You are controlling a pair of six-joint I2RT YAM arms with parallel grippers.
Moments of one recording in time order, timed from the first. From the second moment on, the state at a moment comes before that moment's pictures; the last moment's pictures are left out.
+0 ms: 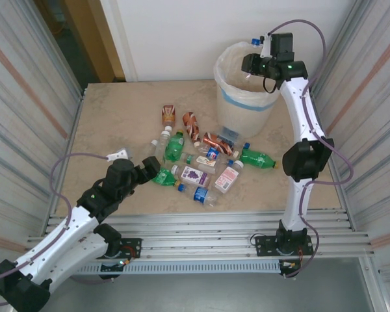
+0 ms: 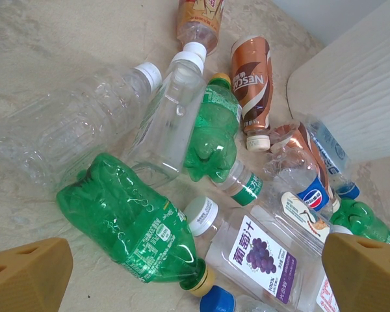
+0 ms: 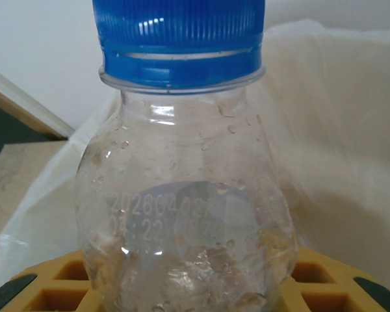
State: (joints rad) left arm -0.60 0.71 0.56 -0.43 -0.23 -0.87; right arm 0.13 2.10 2.34 -0.79 -0.21 0.26
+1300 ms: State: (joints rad) left arm -0.37 1.20 1.02 -0.59 -0.08 -0.52; right arm 0.13 1.73 2.05 -0.89 -0.04 0.24
